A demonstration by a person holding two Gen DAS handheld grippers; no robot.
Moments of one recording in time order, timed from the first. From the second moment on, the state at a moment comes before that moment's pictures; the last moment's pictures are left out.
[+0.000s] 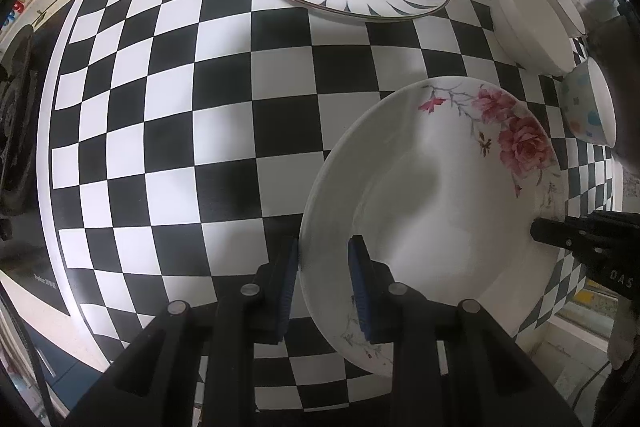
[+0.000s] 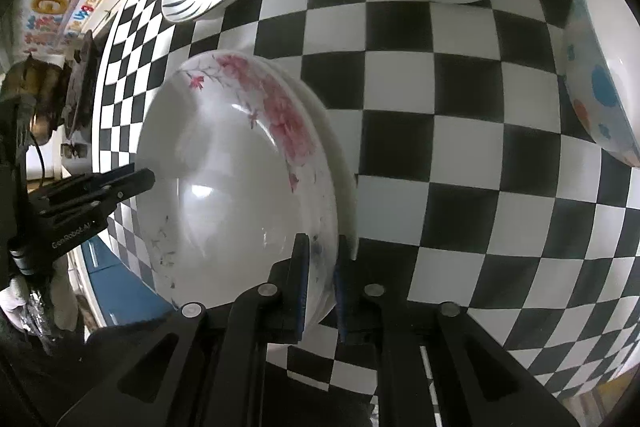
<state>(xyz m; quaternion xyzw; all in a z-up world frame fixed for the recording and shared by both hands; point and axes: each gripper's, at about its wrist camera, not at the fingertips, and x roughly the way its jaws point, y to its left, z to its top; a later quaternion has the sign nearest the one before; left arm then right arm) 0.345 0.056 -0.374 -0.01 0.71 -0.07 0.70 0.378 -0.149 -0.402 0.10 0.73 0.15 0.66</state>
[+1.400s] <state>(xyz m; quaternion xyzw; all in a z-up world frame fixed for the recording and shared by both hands) 0.479 0.115 -0.307 -0.11 0.66 -0.05 0.74 0.526 -0.121 -0.309 0.16 0.65 0.12 0.73</state>
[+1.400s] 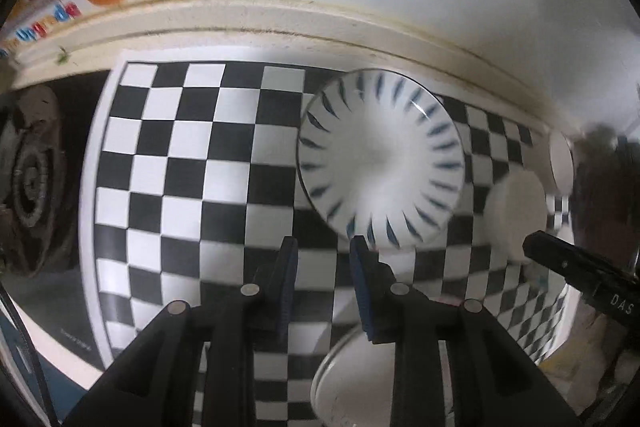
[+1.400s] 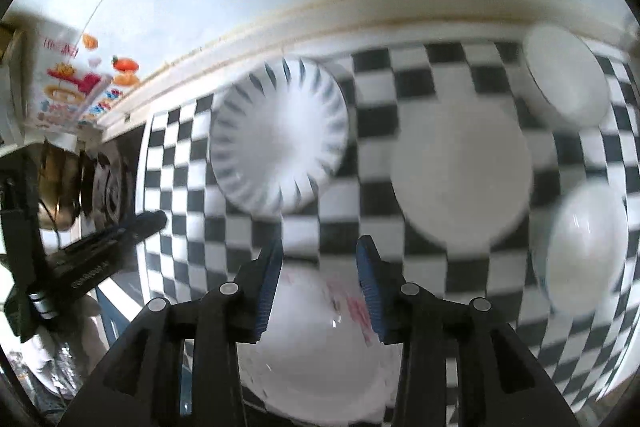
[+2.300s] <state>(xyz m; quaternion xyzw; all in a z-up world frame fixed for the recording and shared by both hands) 0.561 0.115 -0.401 -0.14 0.72 -0.06 0.68 0.658 -0.108 -0.436 0.14 0.75 0.12 0.63</state>
